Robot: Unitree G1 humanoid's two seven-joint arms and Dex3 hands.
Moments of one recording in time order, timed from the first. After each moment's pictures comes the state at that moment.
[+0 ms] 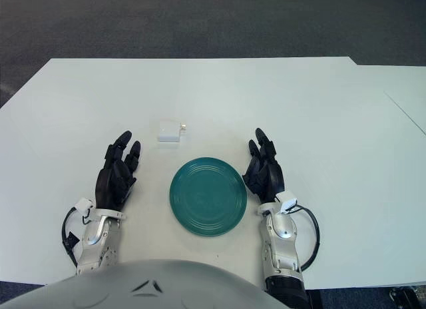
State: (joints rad) left arm 0.32 -0.11 -0.06 0.10 -0.31 -0.28 -0.18; right arm 0.25 -0.01 -0.08 0.12 0.14 -0.34 0.13
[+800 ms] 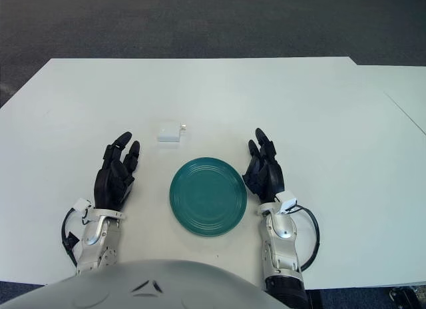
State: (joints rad) left arm 0.32 -0.11 -0.05 0.10 -0.37 -0.23 -0.21; right arm 0.25 -0.01 -0.08 0.12 0.14 -0.34 0.13
